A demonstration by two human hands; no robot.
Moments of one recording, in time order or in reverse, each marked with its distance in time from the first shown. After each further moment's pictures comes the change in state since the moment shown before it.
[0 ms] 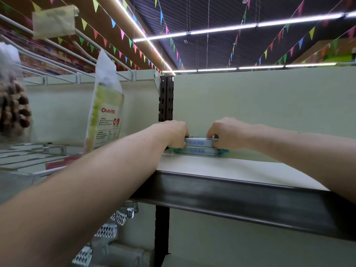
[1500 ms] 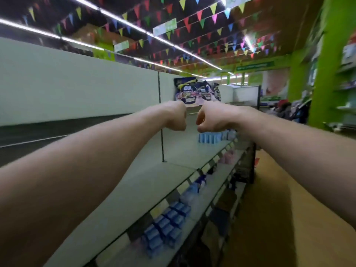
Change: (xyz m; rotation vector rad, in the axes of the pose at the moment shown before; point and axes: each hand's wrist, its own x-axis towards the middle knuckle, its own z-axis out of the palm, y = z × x) left_hand -0.263 0.349 -0.109 -0.488 0.116 1.074; right_hand -0.463 -0.018 -0.148 -0.106 -0.206 1.185
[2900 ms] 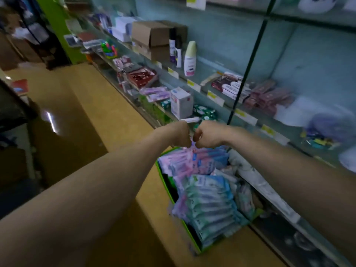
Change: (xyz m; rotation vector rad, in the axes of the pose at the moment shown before) left_hand -0.085 0.659 0.314 -0.141 -0.784 1.280; right_hand -0.475 0.443 0.169 0.279 -0.401 1.374
